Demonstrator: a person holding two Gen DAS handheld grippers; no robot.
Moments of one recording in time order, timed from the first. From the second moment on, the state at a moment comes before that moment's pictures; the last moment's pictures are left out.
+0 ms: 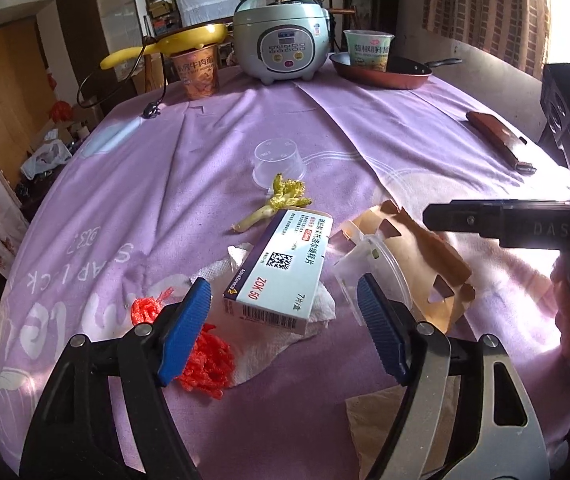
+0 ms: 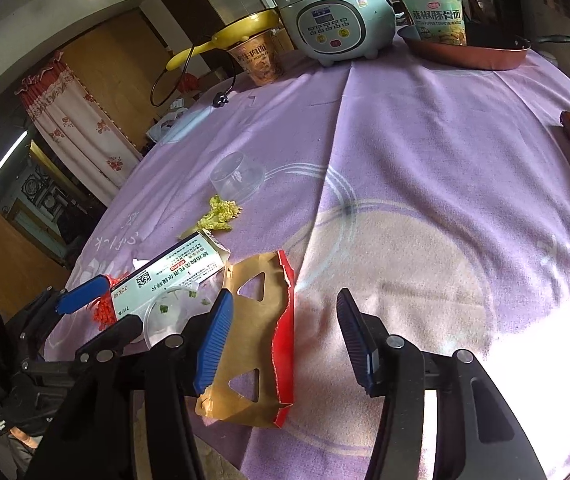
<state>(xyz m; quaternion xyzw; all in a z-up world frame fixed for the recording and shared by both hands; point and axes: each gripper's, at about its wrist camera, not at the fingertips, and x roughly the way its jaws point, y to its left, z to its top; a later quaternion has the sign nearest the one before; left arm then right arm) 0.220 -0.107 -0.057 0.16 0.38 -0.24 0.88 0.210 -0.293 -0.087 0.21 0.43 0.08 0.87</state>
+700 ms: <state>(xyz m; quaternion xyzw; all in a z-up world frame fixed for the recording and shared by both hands) 0.232 -0.112 -0.074 0.20 0.39 -0.21 0.87 0.206 -0.291 -0.084 0.21 0.43 0.08 0.88</state>
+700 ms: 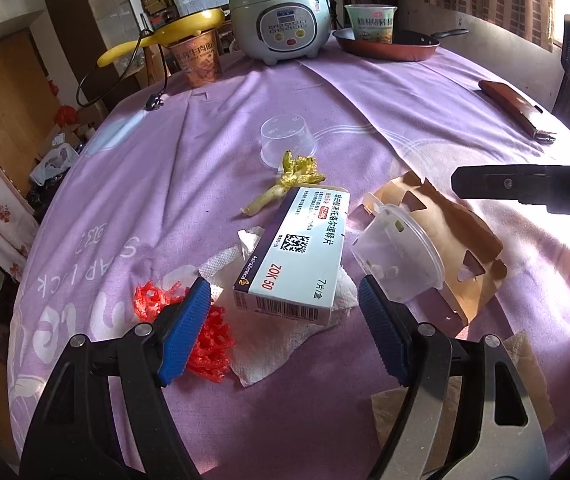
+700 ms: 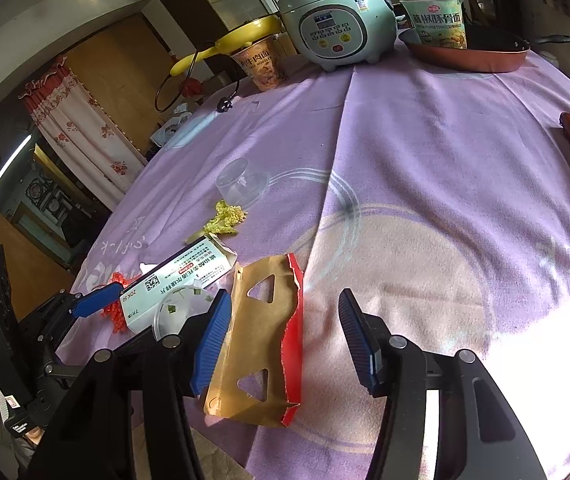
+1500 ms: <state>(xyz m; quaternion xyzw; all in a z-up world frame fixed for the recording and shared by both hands) 0.148 -0.034 -0.036 0.06 0.34 -0.19 0.92 0.218 -0.256 -0.094 0.13 0.47 0.09 0.87</state>
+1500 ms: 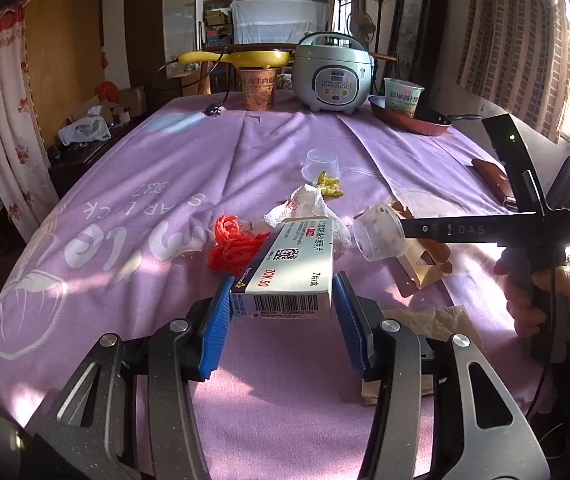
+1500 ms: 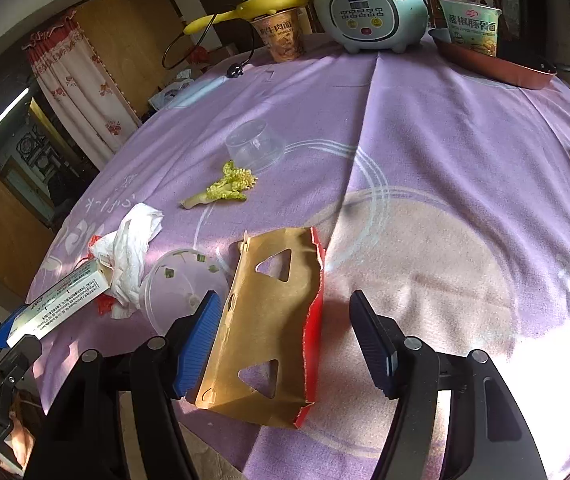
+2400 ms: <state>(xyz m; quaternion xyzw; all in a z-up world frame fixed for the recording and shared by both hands) 0.135 -0.042 -0.077 0.07 0.40 -0.20 0.89 0.217 -0.221 -0.096 -0.03 0.47 0.07 0.88</state>
